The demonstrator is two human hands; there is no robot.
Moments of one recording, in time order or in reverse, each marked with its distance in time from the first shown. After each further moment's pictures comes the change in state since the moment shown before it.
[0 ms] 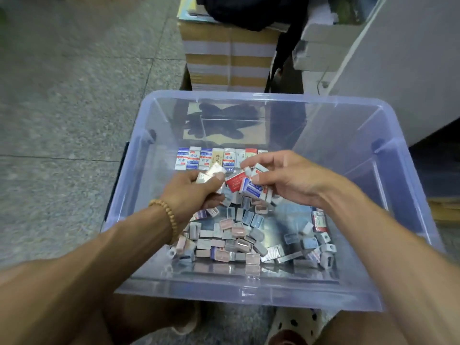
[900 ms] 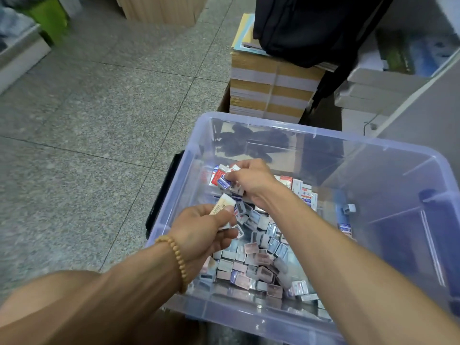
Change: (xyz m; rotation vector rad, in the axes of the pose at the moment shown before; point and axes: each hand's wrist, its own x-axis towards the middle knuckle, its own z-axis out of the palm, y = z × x) left_hand -0.048 0.004 -0.024 -0.313 0.112 -0.112; right_hand 0.110 -0.005 0.101 -0.260 0.360 -0.020
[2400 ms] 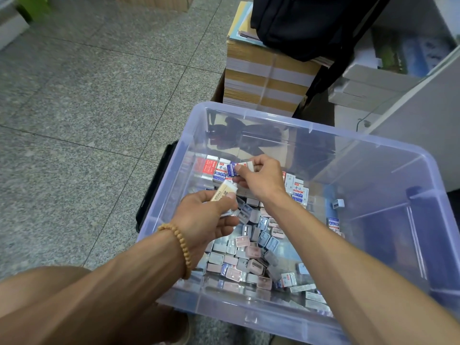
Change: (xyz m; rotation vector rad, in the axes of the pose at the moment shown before) left_hand 0.010 0.001 0.010 0.006 -0.026 0.052; right_hand -0.005 0.021 -0.022 -0.048 0.171 -0.145
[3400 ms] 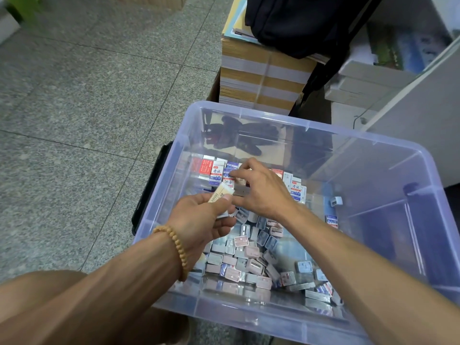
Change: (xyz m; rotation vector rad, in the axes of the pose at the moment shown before) left_hand -0.002 0.001 0.000 -0.023 0.001 -0.033; right_hand 0.001 0.020 -0.023 -0.947 -0.241 -0.543
